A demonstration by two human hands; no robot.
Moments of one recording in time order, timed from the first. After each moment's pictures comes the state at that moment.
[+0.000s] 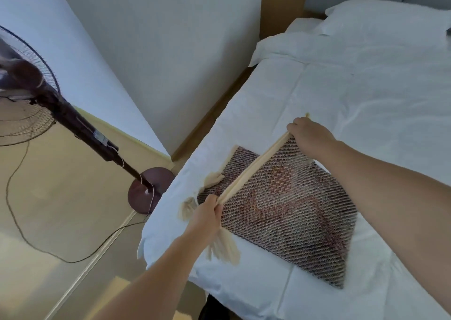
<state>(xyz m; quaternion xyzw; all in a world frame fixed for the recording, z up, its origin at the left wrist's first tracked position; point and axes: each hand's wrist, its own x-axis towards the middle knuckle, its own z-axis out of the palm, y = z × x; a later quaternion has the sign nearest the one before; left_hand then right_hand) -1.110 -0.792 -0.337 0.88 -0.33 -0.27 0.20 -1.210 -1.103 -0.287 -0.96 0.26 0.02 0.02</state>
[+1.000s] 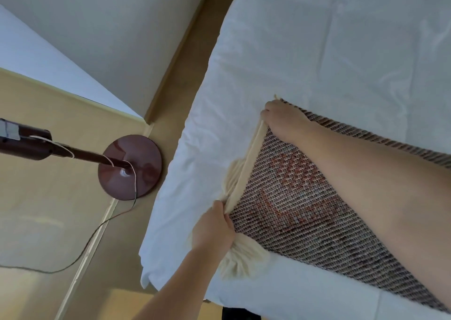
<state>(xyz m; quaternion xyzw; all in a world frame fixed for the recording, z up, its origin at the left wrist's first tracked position) -0.930 -0.816 -0.563 0.86 -0.33 -0.38 0.08 -0.974 -1.111 -0.557 -0.96 0.22 0.16 0.07</state>
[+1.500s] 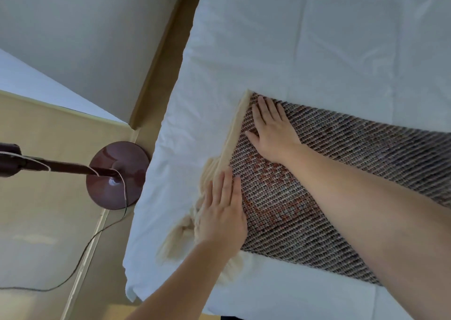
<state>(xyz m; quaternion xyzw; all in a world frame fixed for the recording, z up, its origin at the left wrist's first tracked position) -0.975 -0.859 -0.576 0.79 -0.58 -0.19 0.01 -1.033 -1.083 -0.603 -0.92 0.35 0.15 0.08</state>
